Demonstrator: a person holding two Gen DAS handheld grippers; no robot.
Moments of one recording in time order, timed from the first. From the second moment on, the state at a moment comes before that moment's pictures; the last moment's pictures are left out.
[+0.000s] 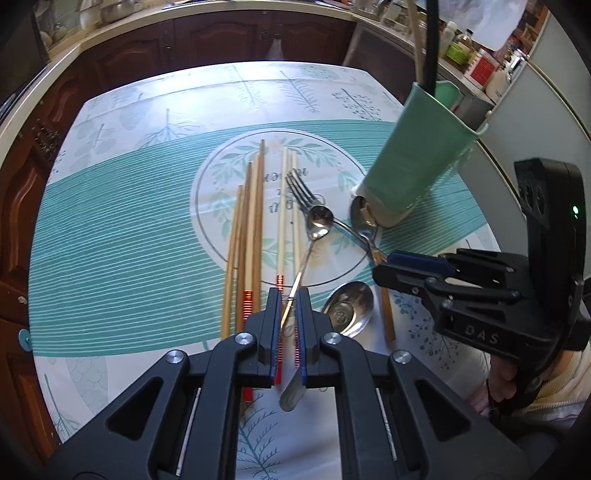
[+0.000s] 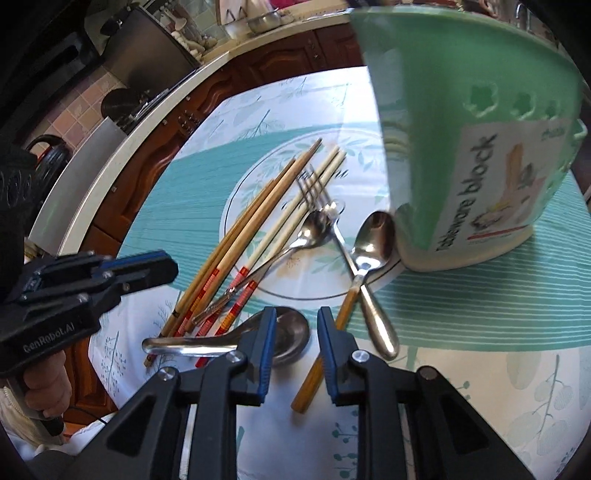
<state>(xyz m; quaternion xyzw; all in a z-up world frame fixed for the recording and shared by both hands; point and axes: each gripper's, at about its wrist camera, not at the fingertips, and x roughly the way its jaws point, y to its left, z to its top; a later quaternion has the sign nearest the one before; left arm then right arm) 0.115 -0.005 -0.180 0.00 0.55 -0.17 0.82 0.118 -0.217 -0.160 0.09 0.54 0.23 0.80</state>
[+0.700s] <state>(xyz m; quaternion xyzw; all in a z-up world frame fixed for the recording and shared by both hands) 0.150 -0.073 -0.229 0.12 0.67 -0.30 0.67 0.143 -0.240 -0.191 0.20 0.59 0.22 0.75</state>
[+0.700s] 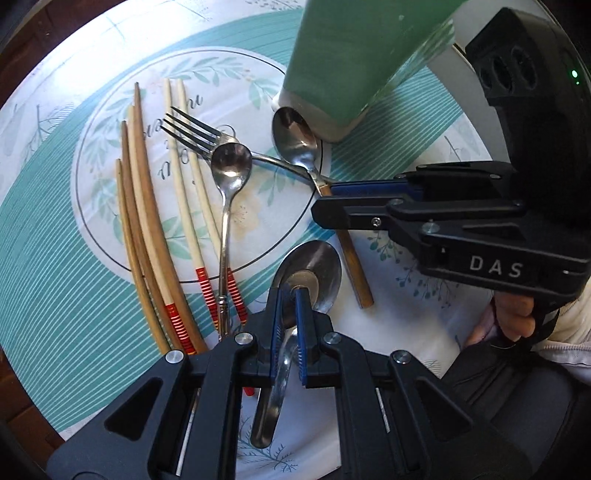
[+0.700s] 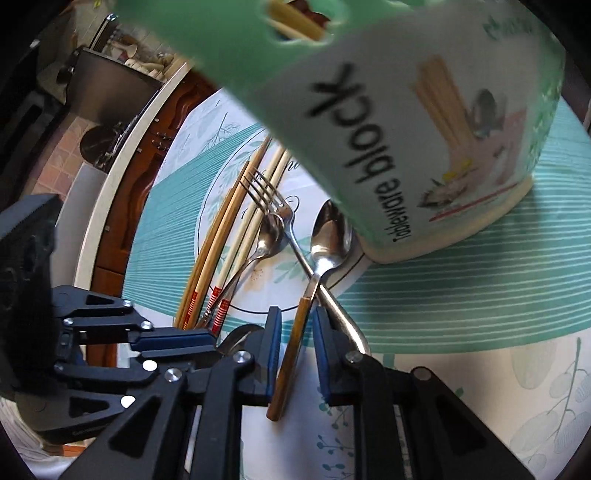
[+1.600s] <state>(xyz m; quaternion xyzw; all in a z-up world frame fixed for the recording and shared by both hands) 0.179 -0.095 -0.237 0.14 0.68 -0.35 0.64 0.143 -0.265 -0.204 0.23 0.58 0.24 0.74</state>
